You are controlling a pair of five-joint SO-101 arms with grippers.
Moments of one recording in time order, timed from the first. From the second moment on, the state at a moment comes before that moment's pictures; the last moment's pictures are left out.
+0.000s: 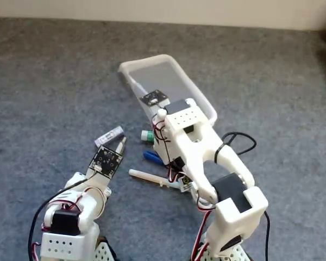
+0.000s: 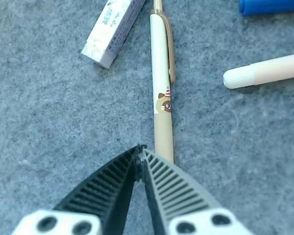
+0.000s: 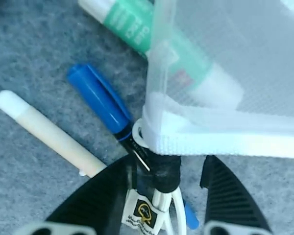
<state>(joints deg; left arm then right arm) -2.2 -103.8 95.9 75.8 -17.4 -27.0 10.3 13.3 76.0 11.8</state>
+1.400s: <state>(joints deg) -2.2 -103.8 95.9 75.8 -17.4 -25.8 -9.8 29.8 70.6 13.7</state>
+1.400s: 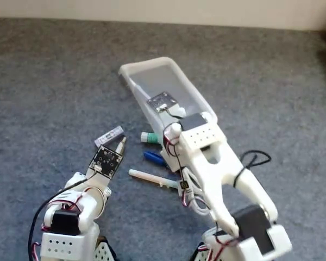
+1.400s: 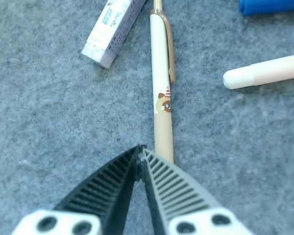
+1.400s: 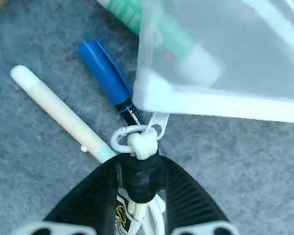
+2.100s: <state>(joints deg) -2.2 -103.8 95.9 75.8 -17.4 -25.8 -38.2 45.6 59.2 14.0</state>
